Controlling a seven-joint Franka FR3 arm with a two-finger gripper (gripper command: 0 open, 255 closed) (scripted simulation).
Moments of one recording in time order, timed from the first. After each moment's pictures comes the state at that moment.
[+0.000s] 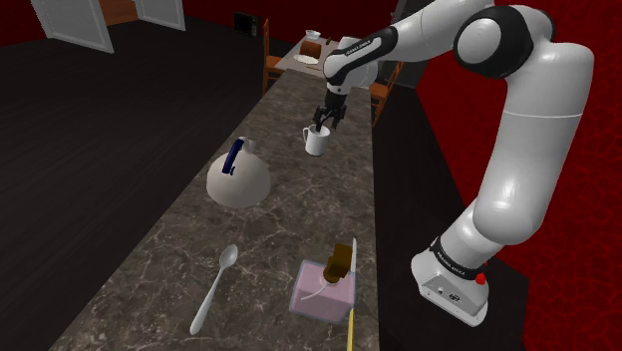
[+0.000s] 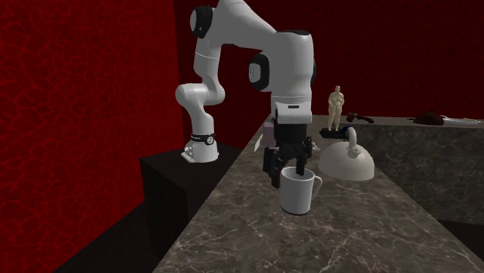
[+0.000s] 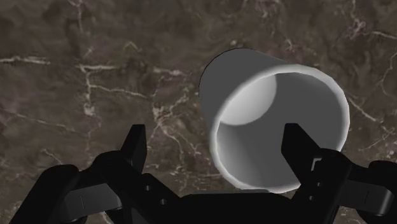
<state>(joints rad) -0.09 0.40 -0.19 -1.89 0.18 2.26 -0.24</state>
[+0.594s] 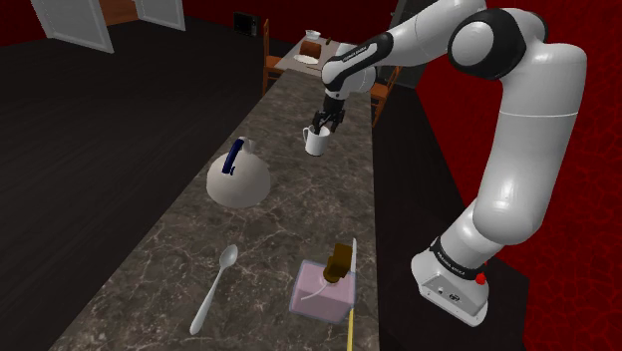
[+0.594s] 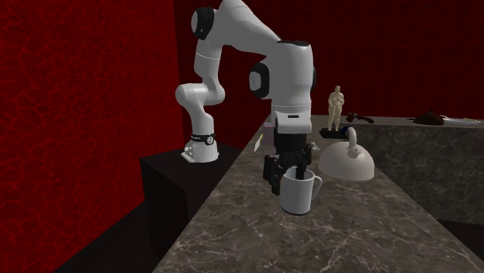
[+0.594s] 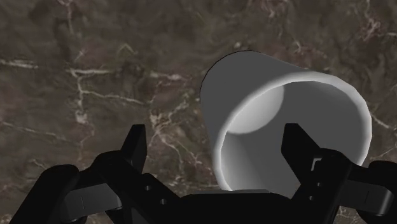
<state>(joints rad) -0.10 0.43 -0.18 -1.90 0.19 2.29 -0.24</state>
